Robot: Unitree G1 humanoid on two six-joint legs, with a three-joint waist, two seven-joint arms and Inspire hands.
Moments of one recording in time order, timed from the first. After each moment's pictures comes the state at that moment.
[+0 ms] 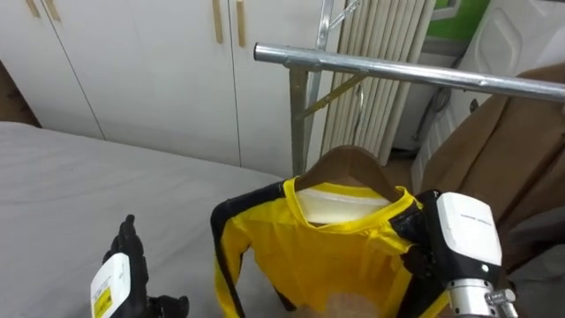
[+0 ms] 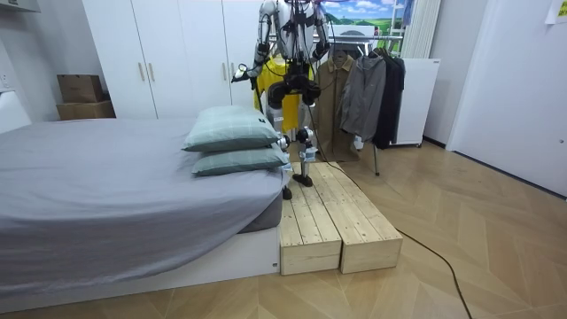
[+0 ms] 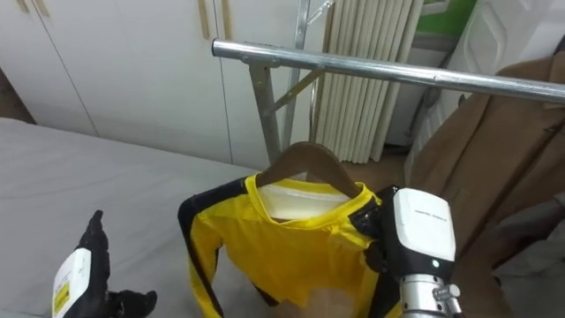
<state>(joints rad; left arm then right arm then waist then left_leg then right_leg) 0.04 0.23 -0.15 0.55 0.40 -0.05 0.64 -0.05 -0.29 0.17 0.30 -0.91 -0.01 -0.56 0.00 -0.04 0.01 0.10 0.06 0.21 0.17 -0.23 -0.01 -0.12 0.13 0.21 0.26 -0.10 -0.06</state>
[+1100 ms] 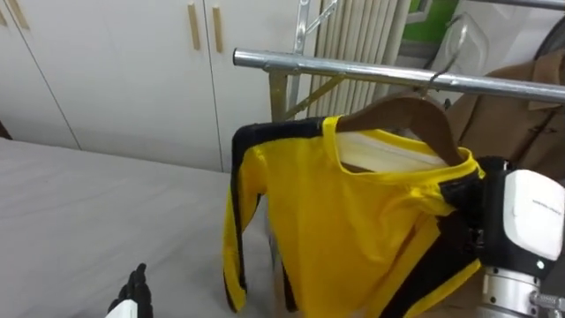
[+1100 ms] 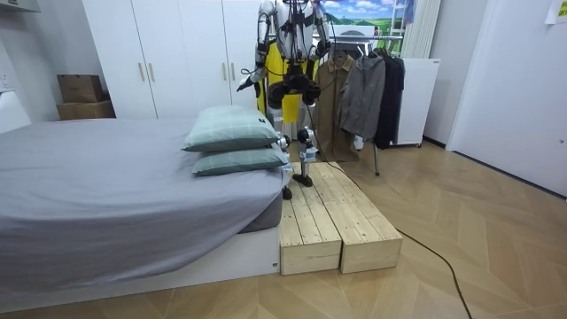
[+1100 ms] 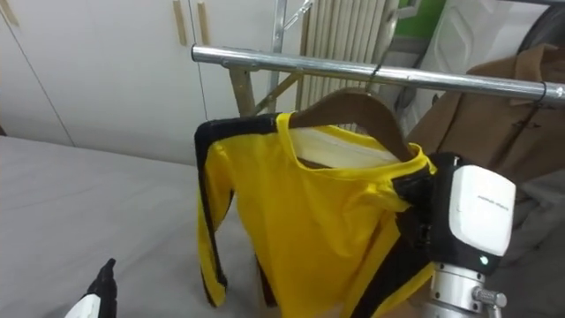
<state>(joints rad) 0.13 0.23 -0.20 0.61 0.45 -0.05 0.62 -0.05 -0.31 0.06 0.26 -0.69 -0.10 -0.81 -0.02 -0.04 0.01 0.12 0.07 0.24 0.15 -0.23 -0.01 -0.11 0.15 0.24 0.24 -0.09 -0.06</state>
